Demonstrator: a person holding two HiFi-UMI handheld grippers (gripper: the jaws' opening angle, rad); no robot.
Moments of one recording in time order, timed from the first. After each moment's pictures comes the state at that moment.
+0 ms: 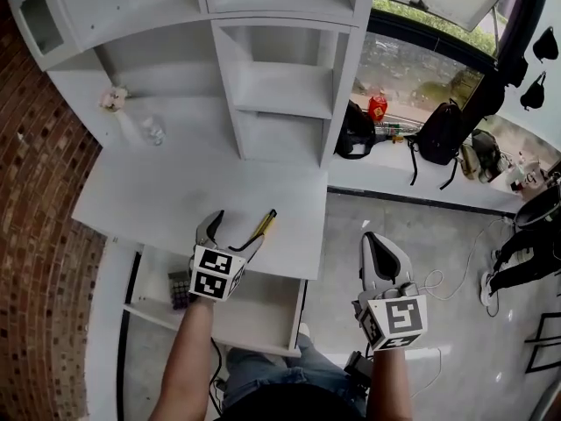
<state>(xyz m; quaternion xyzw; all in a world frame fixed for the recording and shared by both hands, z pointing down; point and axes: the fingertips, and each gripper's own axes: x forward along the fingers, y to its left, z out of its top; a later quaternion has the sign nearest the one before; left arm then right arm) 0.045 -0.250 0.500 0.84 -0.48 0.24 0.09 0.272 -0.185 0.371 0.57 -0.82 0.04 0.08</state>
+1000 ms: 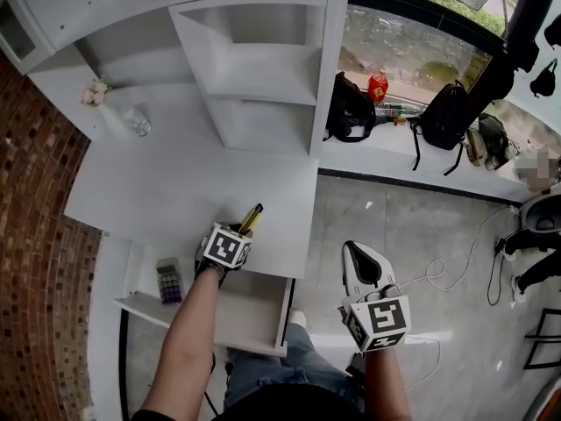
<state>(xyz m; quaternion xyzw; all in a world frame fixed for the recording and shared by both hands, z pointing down) 0.072 -0.268 0.662 0.77 -0.40 0.43 0.26 0.292 -0.200 0.447 0.53 -0.83 0.11 0.11</state>
